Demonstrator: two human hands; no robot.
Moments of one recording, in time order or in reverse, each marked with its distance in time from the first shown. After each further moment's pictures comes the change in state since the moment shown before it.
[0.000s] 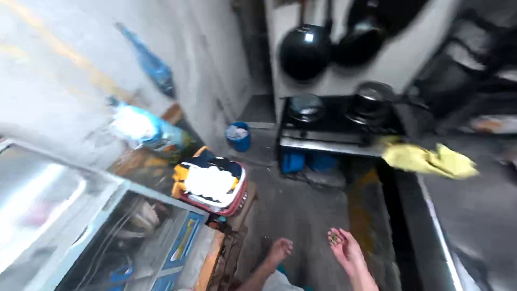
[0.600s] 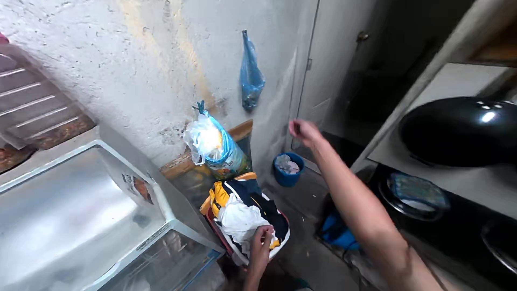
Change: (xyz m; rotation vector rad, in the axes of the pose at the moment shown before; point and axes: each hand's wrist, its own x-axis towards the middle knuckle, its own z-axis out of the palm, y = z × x) left_hand 0.015 0.231 -0.240 -0.167 0.806 0.581; right_hand 0.080 -0.024 0.782 -0.794 -0.922 -0.287
